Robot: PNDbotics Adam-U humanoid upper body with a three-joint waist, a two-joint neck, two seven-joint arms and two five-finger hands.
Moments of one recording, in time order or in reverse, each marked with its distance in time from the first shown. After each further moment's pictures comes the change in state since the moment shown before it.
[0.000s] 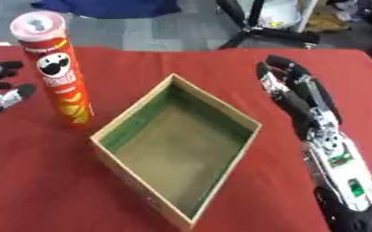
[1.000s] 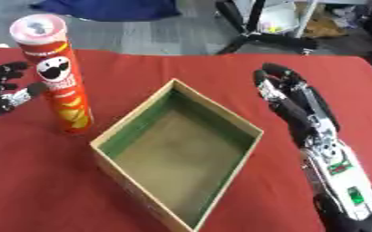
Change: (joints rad) left arm -0.047 -0.036 0.001 0.049 -0.020 0.023 0.056; right arm -0.010 0.009 0.010 0.000 -0.009 0.007 0.007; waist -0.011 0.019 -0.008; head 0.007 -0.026
